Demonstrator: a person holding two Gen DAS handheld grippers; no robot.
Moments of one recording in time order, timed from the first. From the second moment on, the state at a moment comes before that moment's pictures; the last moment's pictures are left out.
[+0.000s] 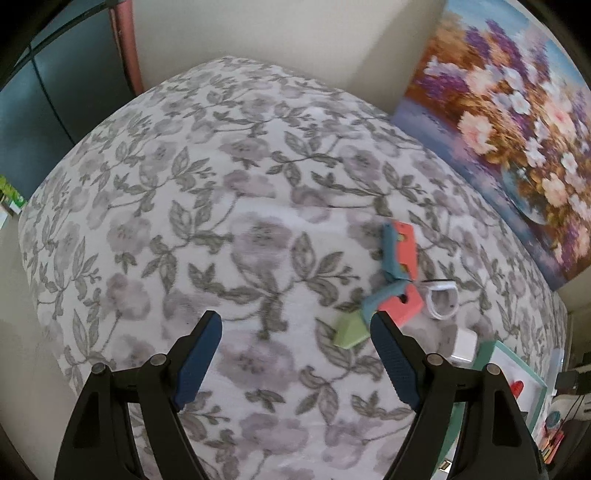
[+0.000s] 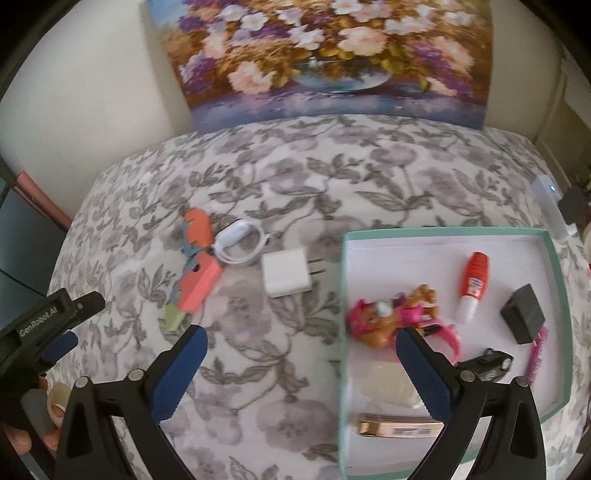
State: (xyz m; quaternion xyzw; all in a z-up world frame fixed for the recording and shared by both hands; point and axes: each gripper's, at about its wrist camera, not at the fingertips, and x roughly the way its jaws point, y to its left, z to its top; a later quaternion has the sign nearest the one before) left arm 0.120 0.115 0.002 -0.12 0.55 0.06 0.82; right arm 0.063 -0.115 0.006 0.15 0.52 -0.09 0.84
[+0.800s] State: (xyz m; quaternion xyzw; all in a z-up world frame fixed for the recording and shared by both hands) left arm 0.154 0.055 -0.051 -0.07 0.57 -0.04 0.81; right arm 0.109 -0.126 -0.021 0.17 0.53 -0.09 0.82
